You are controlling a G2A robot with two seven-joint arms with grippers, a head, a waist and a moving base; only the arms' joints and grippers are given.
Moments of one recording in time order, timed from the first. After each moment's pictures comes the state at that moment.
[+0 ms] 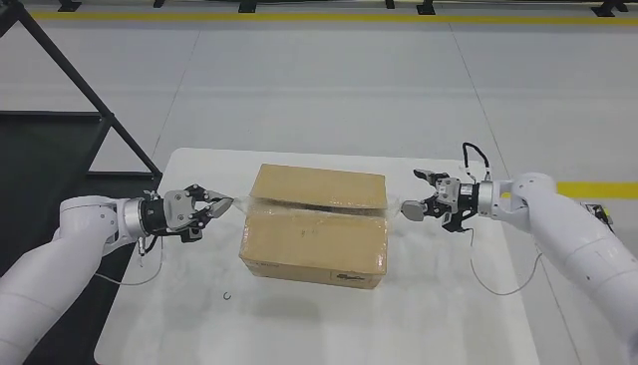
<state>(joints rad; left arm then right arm) 0.37 -0.73 -0.64 -1.01 -1.67 0.92 -0.90 -0.08 -1.00 0.17 -0.63 2.40 1.01 0.31</state>
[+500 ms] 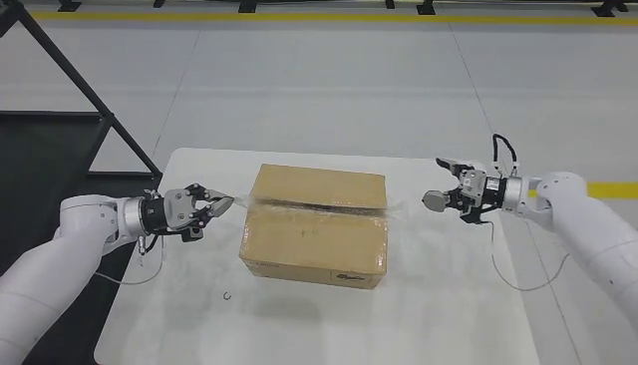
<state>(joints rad) 0.36 -0.73 -0.62 -1.02 -1.69 0.92 -0.90 -0.08 -0.93 0.21 -0.60 2.25 1.01 0.53</state>
